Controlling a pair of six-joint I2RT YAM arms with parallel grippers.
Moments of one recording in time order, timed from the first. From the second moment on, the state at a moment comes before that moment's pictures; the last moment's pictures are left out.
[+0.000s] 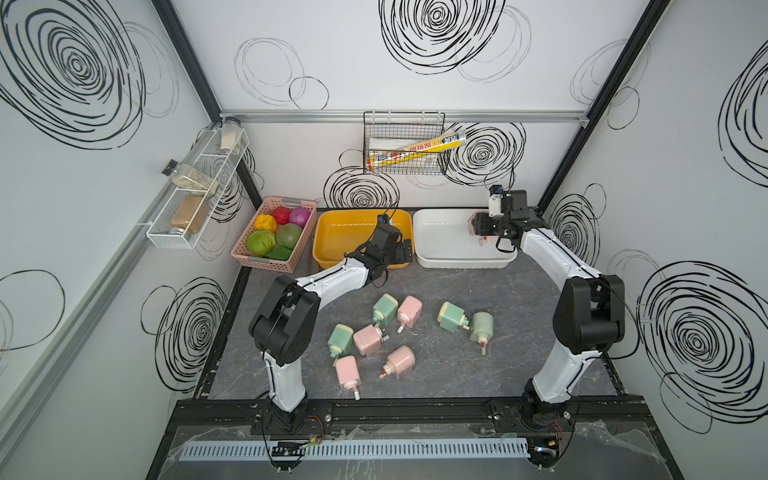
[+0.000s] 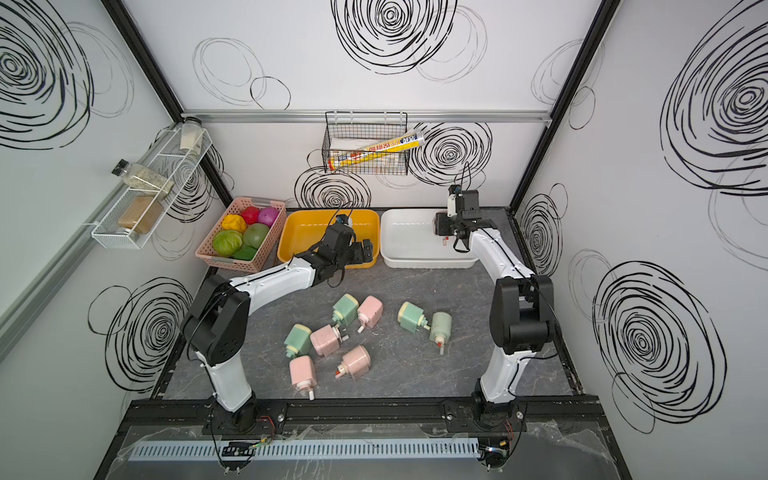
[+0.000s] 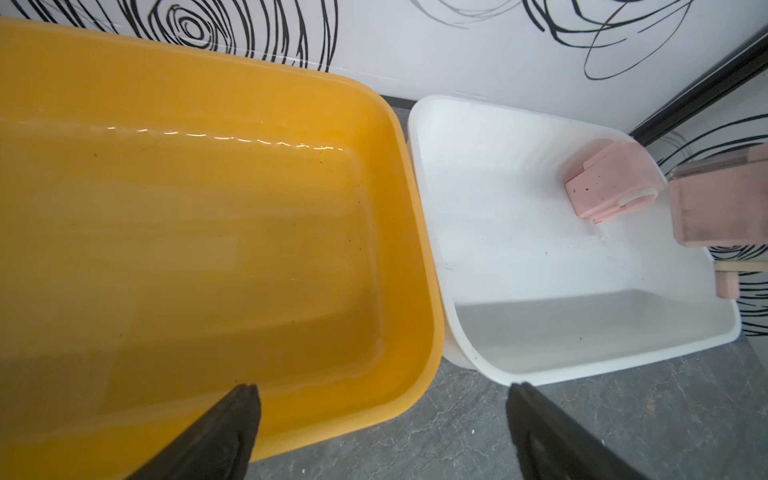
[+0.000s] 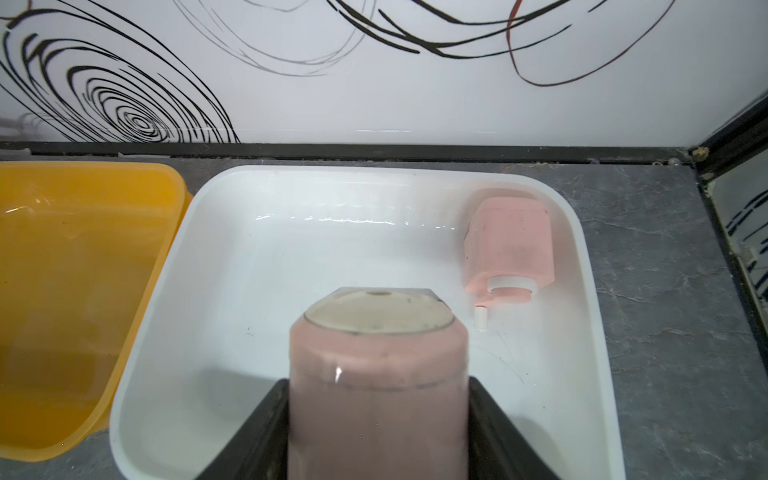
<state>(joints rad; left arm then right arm) -0.54 1.89 1.35 -0.09 -0.14 -0.50 0.12 1.84 1.52 -0.39 -0.05 0.09</state>
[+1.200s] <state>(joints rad) -0.53 2.20 1.71 -0.21 -0.10 -0.46 0.21 2.42 2.23 -0.73 0.30 -0.01</state>
